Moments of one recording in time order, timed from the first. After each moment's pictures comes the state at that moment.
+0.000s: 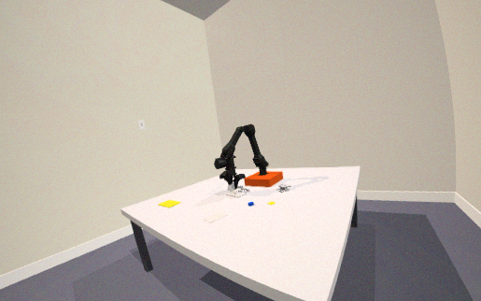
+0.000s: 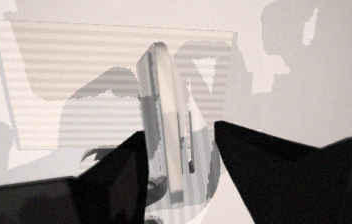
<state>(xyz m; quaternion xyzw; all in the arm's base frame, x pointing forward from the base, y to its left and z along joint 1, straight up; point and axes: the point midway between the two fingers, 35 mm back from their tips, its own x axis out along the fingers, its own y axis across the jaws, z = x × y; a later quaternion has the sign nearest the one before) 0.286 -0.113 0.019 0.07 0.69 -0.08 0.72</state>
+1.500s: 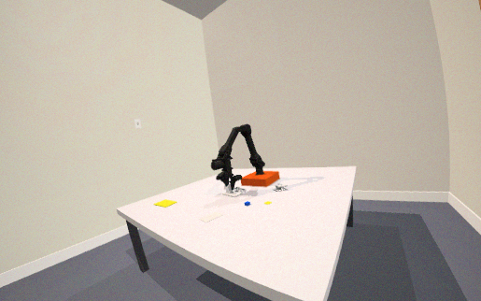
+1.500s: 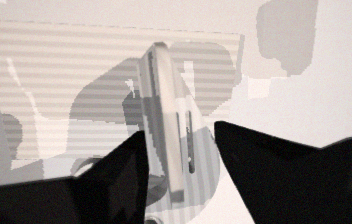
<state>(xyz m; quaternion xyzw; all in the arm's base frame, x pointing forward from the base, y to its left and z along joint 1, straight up) 0.287 -0.113 0.008 0.07 0.69 -0.08 0.72</state>
